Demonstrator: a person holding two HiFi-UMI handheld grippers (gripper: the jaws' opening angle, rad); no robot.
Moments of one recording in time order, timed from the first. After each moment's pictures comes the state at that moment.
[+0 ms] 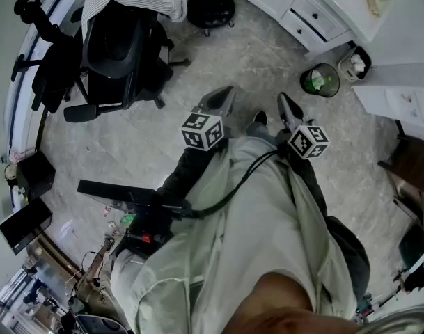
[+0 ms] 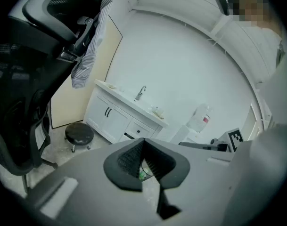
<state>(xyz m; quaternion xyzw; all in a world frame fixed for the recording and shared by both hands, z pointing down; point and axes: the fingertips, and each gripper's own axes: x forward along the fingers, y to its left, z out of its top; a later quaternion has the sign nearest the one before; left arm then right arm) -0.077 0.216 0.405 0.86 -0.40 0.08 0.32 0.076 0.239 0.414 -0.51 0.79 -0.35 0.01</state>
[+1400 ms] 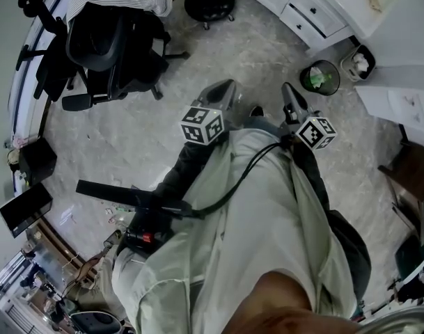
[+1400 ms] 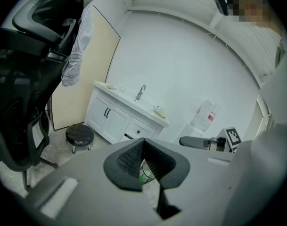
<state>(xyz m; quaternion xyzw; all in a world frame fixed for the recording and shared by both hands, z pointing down) -0.015 0.220 0.409 0.85 -0.43 0.09 0.30 0.148 0.225 0.413 -0.46 0.79 -0.39 0.10</state>
